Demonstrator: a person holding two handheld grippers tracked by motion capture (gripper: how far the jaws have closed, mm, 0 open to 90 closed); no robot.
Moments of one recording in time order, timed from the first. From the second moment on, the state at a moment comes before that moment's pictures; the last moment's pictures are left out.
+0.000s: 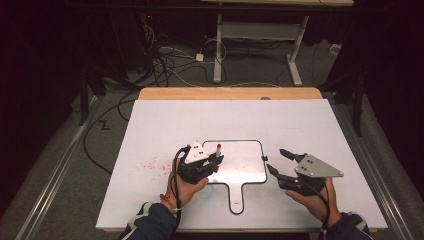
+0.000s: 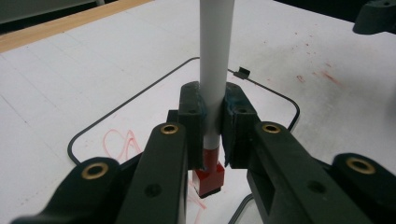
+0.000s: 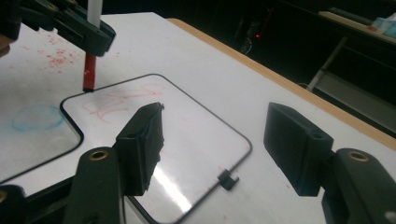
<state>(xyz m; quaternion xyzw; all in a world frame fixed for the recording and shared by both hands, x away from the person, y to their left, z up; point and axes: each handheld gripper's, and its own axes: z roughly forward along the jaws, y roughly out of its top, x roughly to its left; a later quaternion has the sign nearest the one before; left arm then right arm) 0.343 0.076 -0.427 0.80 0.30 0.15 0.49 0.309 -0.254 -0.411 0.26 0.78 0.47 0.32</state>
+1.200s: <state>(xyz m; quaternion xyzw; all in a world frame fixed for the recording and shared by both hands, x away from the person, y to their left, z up) 0.405 0.082 -0.440 0.78 0.38 0.16 0.47 0.294 -0.308 -0.453 0.31 0.81 0.41 0.29</state>
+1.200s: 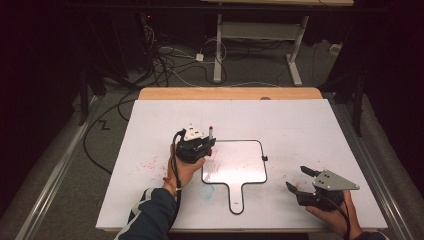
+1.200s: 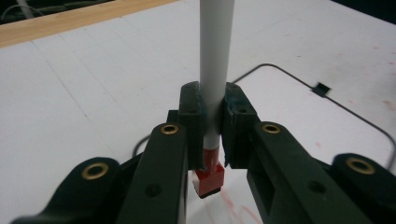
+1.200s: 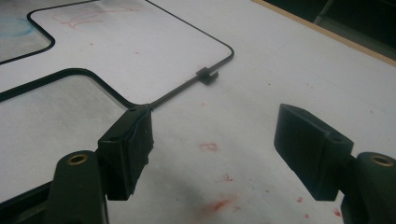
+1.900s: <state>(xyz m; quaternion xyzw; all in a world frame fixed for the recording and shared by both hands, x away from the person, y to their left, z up) 0.439 0.056 -0.461 0.77 0.39 0.17 0.47 0.289 -0.301 -0.456 0.28 0.82 0.41 0.27</state>
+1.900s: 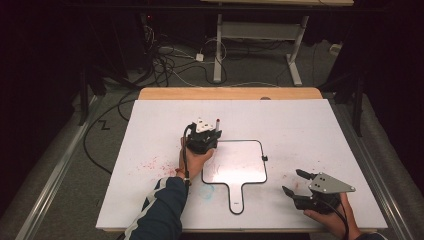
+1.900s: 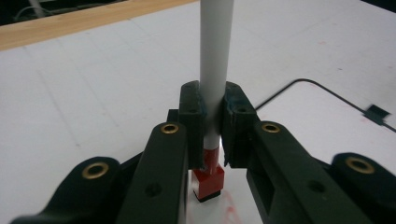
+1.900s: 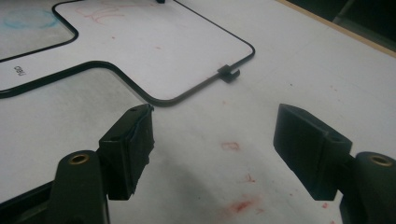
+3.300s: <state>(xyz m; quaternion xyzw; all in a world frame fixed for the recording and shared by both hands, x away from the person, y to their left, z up) 0.431 0.044 -0.461 0.80 0.35 0.21 0.45 0.286 -0.299 -0.453 0.27 0.82 0.41 0.27</state>
